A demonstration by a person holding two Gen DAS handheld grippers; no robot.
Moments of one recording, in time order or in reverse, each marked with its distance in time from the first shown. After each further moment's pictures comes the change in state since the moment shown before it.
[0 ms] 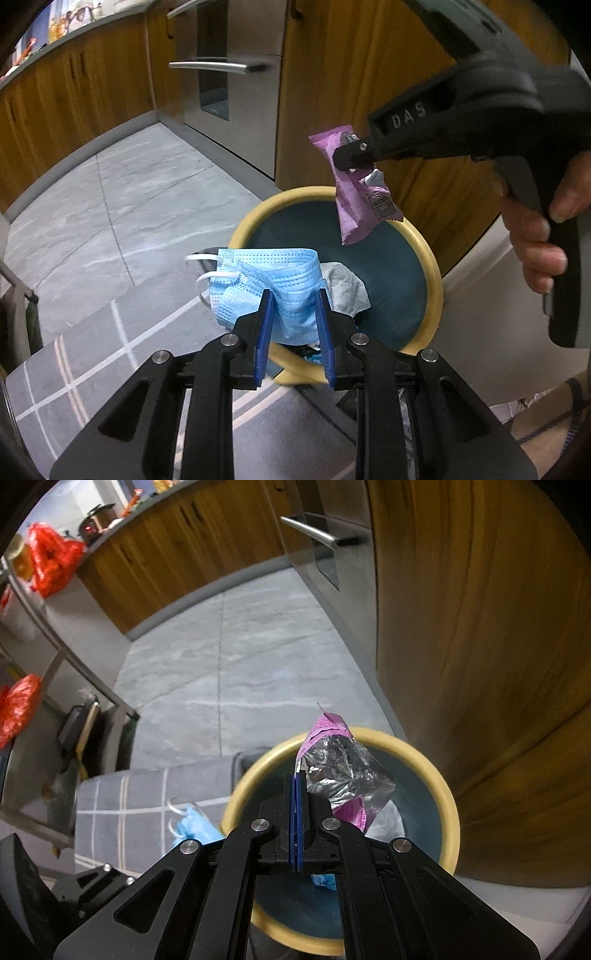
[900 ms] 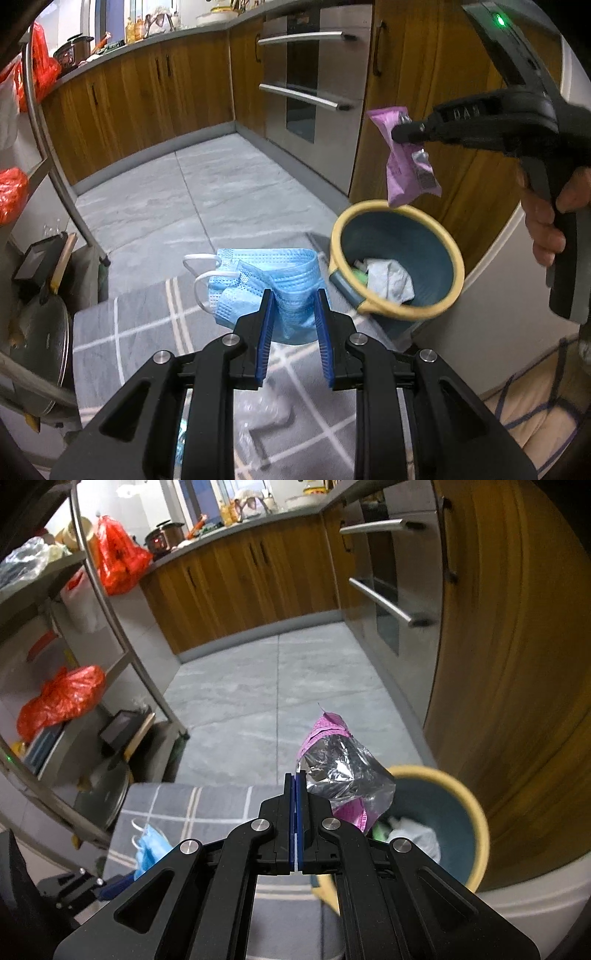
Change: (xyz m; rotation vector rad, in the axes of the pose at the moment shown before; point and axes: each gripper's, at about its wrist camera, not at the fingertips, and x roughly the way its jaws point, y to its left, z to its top) left arm -0.152 0.057 -0.060 -0.146 -0.106 0.203; right arm -0.088 0.097 -0.026 -0.151 -0.218 0.093
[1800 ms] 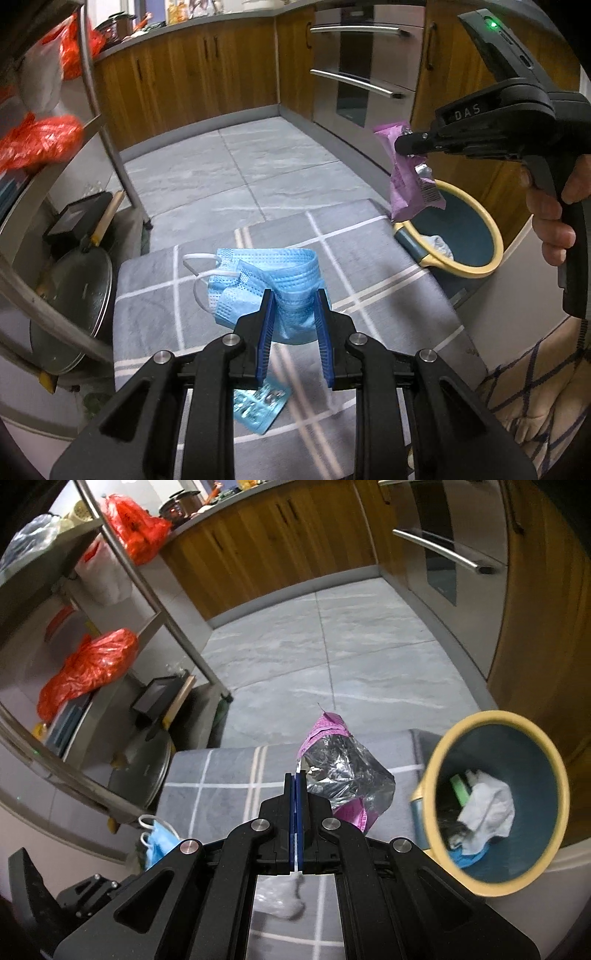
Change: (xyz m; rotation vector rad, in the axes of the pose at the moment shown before) left arm -0.030 0.067 -0.061 -0.065 0.047 0.118; right arm 0.048 0.083 -0.034 0.039 0.157 0.131
